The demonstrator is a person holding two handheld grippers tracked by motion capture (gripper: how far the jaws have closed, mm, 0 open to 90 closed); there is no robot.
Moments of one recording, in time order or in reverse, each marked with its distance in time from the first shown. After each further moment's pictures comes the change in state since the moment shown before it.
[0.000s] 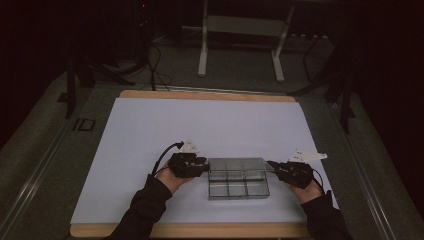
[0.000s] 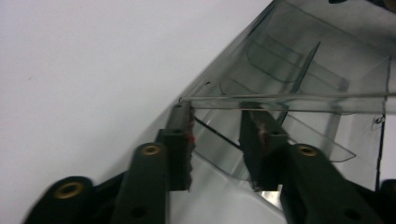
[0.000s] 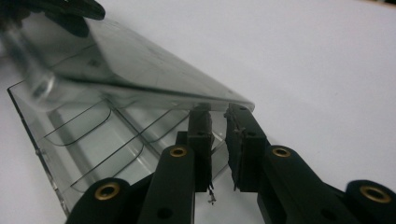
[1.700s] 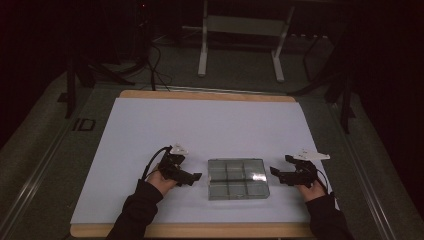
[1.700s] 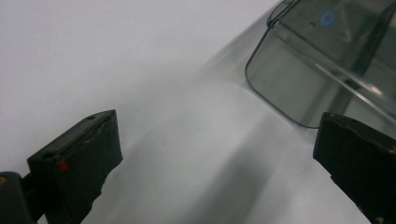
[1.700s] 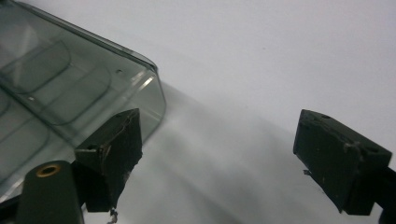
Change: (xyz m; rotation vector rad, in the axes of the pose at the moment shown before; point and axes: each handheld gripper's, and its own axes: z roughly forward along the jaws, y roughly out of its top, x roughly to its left) left arm 0.030 -0.036 0.001 0.065 0.065 -0.096; right arm -0.030 -0.024 0.004 0.041 -0.195 0.081
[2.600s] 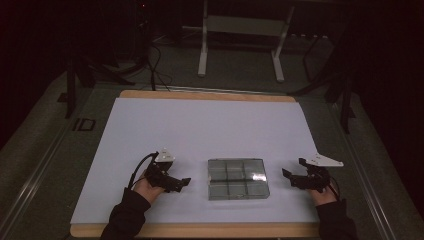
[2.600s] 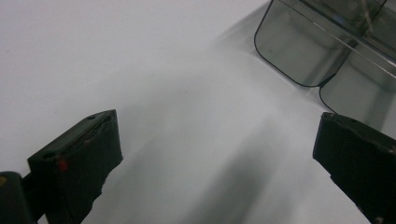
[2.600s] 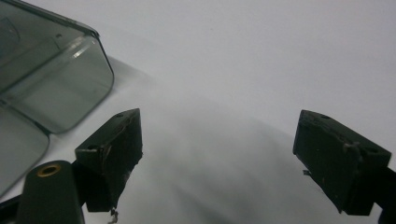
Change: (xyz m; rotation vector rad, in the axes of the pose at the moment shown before) left arm 0.004 -0.029 -0.030 -0.040 0.038 -0.017; right arm -0.020 -0.024 -0.022 -0.017 -0.105 0.015
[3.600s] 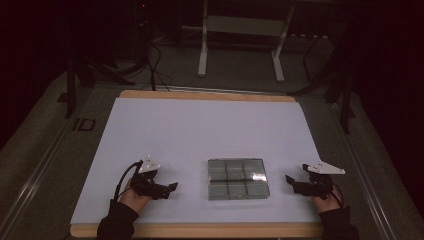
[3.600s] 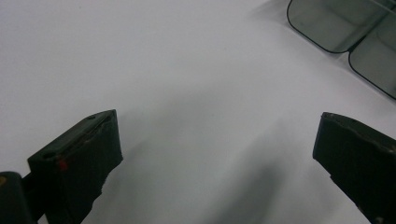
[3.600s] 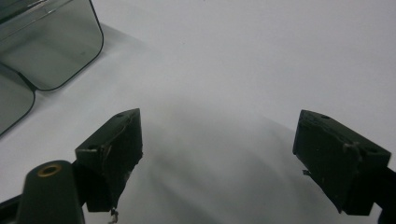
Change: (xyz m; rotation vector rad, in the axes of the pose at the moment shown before) left arm 0.007 -0.035 -0.023 -0.033 0.090 -0.019; right arm 0.002 -0.018 -0.008 0.030 -0.035 -0.029
